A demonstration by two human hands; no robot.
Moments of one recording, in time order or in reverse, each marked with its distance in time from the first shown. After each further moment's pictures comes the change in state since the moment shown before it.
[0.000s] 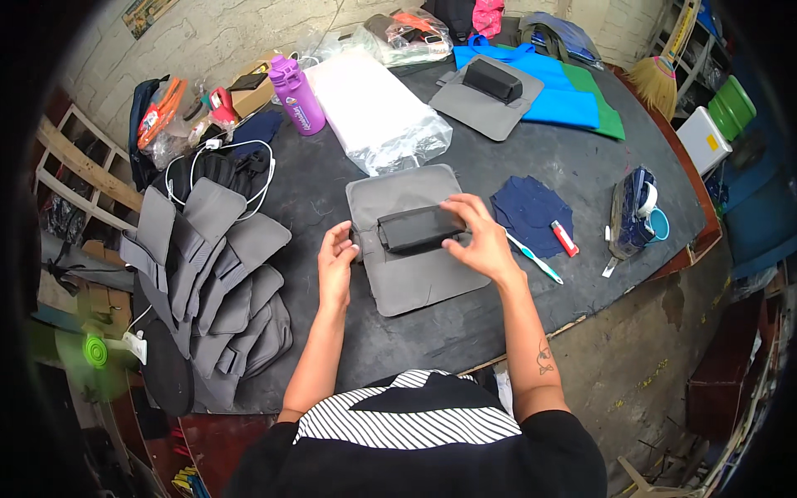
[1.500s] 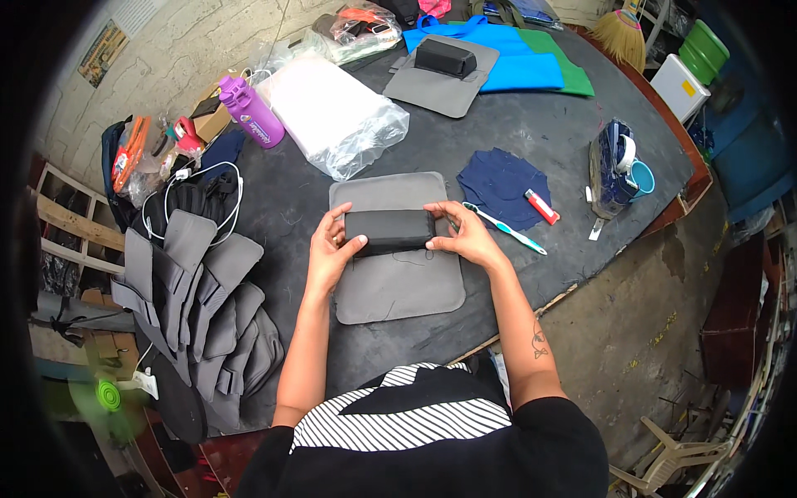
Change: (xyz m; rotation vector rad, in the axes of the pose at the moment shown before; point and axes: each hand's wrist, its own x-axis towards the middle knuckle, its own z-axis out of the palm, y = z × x) left_hand 0.016 0.027 0.035 -0.019 -0.381 -0.056; right_hand -0.032 0.045 -0.005 0.447 -0.104 0.413
